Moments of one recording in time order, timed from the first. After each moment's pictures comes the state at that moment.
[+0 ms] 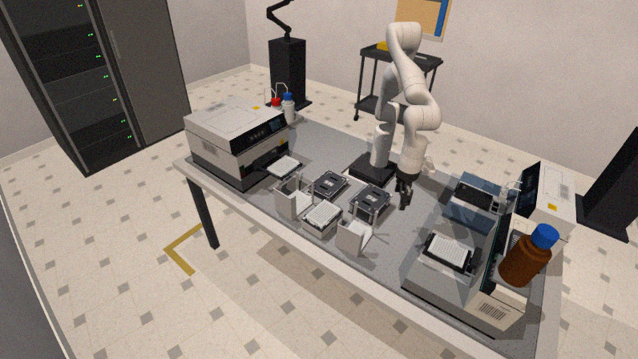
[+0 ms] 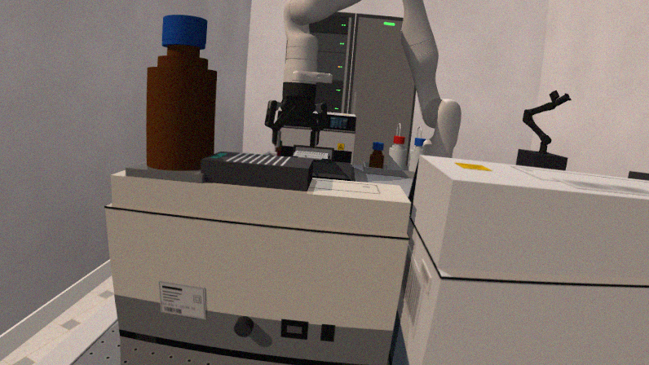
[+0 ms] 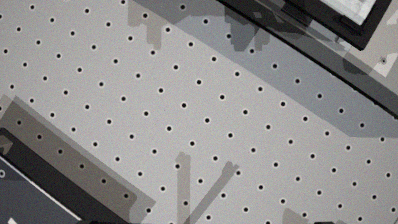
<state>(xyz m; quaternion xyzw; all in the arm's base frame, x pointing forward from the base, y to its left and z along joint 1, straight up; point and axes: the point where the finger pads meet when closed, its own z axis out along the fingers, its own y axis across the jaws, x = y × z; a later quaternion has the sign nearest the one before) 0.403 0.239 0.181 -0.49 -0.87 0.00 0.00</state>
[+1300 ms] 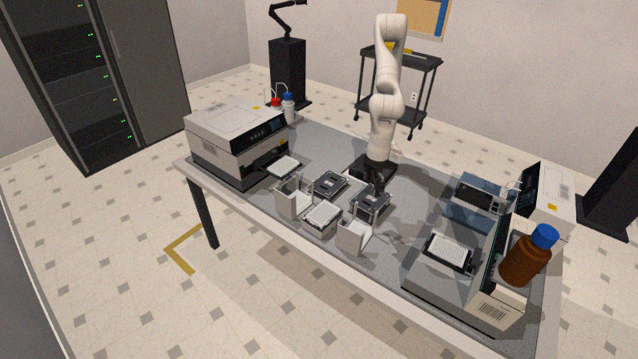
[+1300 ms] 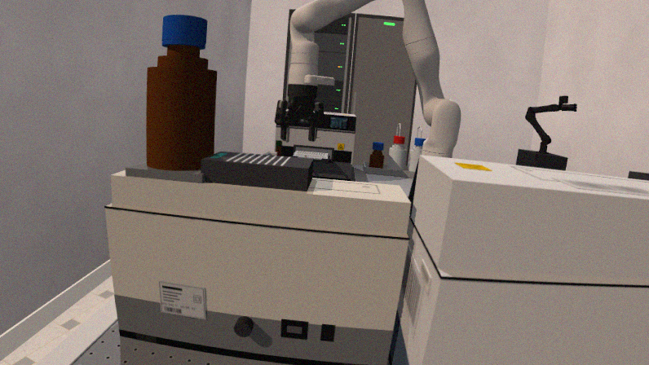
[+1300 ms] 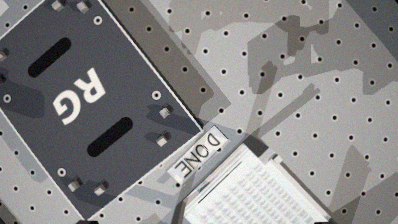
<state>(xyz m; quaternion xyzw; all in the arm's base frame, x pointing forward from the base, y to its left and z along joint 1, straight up) 0.406 0.130 0.182 -0.37 -0.93 0.00 0.00</state>
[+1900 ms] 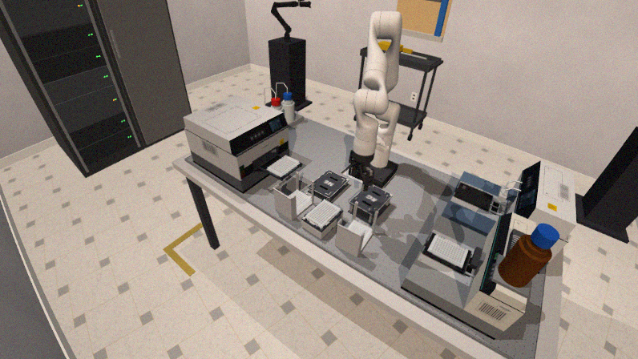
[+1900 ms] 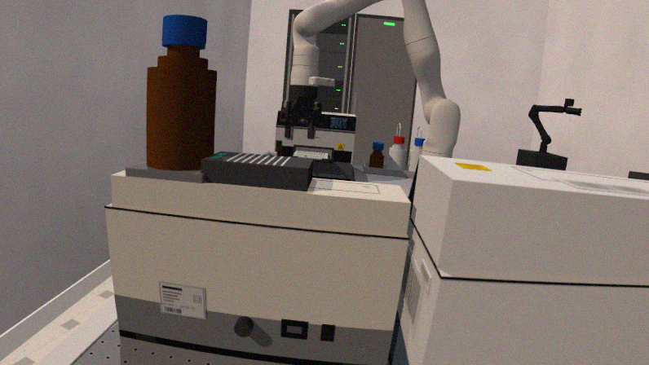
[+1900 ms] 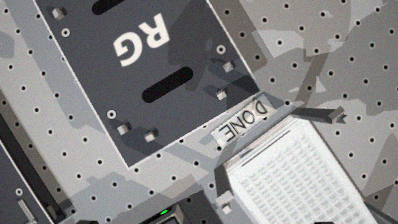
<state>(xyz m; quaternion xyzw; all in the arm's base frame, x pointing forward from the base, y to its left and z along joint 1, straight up) 0.408 0.080 0.183 -0.31 -0.95 0.00 0.00</state>
